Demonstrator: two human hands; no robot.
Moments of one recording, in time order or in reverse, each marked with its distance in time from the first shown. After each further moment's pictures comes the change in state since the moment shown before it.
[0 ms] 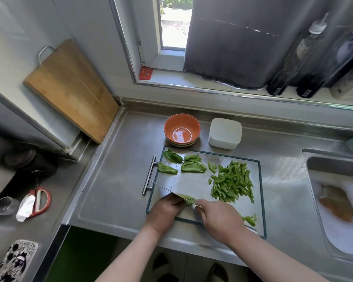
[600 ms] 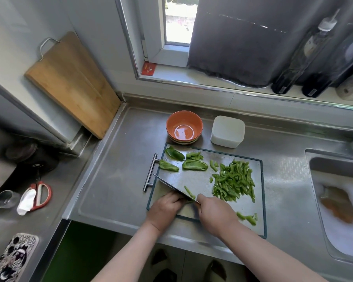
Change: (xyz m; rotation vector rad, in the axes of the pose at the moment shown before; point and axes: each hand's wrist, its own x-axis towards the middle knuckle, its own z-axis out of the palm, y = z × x) left_hand -0.004 0.000 0.003 -0.027 0.032 -0.022; right_hand 0.021 -0.005 0.012 -0.033 -0.107 0.117
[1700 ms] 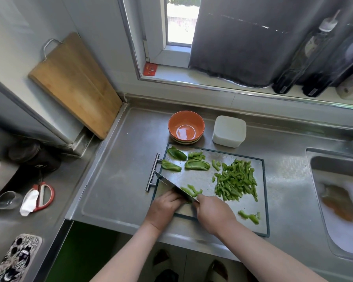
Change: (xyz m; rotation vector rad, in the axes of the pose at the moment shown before) left_hand -0.003 -0.003 -0.017 -0.012 0.012 -0.058; right_hand 0.002 -0.015 0.003 0.055 -0.007 0.057
